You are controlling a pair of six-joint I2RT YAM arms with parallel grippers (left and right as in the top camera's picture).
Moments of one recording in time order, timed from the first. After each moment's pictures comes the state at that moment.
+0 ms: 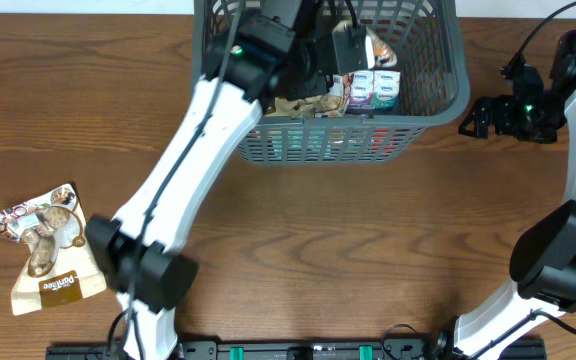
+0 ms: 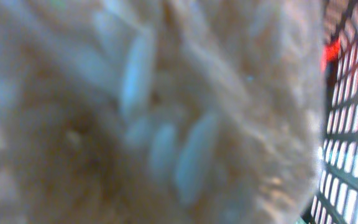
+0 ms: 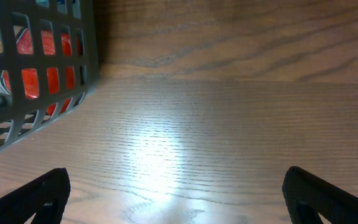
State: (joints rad) left arm -0.54 1.99 2.15 -0.98 0.12 0.92; right arm -0.33 1.91 1.79 -1.29 -0.24 -0.28
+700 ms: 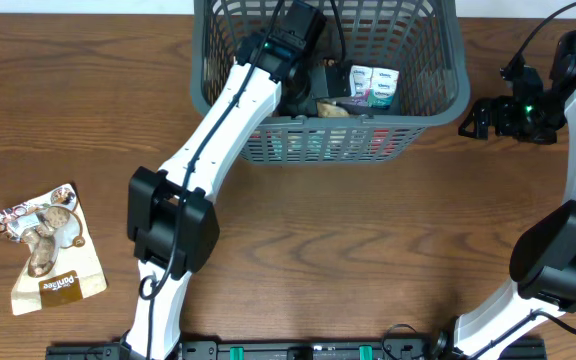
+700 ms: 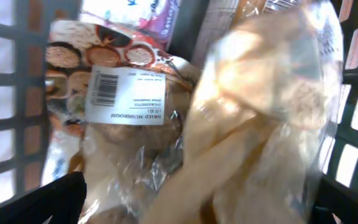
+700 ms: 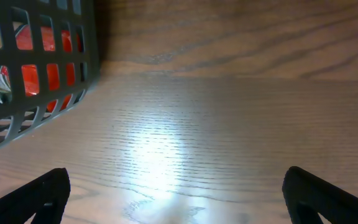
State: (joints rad) left arm -0.51 2.18 2.14 -1.08 0.10 0.95; right arm -0.33 1.91 1.79 -1.30 -0.23 -0.28
